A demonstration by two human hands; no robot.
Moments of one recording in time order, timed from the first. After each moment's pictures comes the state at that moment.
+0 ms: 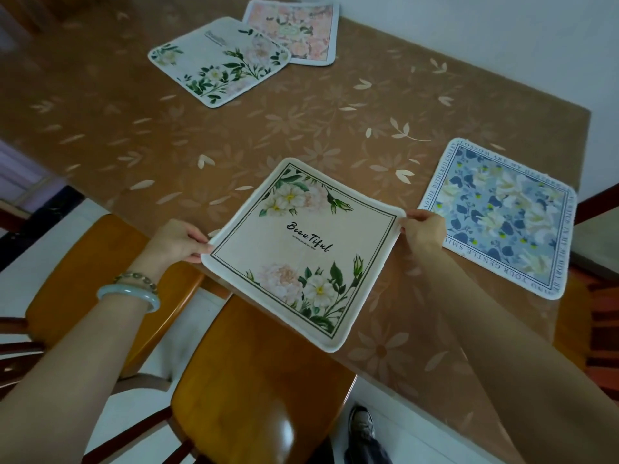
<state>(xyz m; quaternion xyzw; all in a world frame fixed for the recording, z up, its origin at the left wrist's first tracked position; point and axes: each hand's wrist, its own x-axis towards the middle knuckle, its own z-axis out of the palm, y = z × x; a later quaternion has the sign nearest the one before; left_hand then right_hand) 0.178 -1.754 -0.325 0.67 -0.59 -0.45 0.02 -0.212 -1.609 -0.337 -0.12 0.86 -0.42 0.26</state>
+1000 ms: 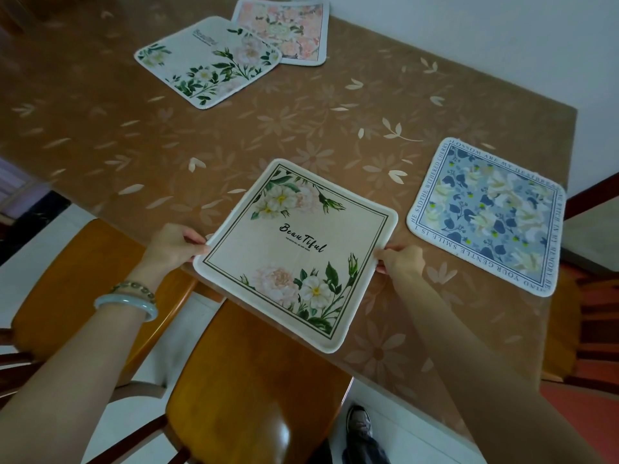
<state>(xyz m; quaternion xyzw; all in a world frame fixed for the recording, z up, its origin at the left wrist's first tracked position) 0.176 -1.759 -0.341 0.66 -0.64 -0.39 0.03 -0.170 -1.582 -0.346 -0.04 0.86 -0.37 0.34</state>
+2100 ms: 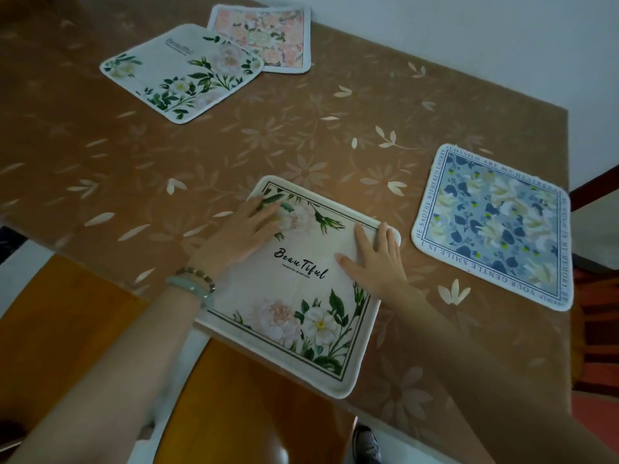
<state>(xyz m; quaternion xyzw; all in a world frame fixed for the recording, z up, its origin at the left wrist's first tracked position) 0.057 -1.809 -0.382 0.34 -0.91 -0.23 0.03 -0.160 -1.618 -0.375 -0.48 0.85 -0.04 0.23</state>
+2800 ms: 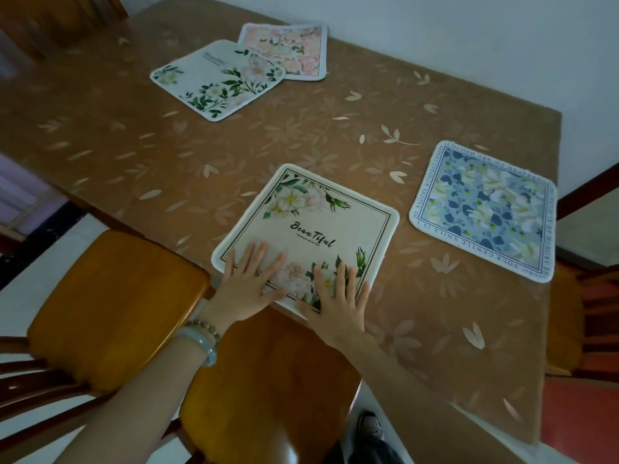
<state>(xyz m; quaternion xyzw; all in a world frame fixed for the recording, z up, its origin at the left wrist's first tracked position) 0.145 -1.661 -0.384 0.38 -0.91 -0.10 -0.15 -0.020 -1.526 -0.385 -0.53 0.82 0.02 0.21</state>
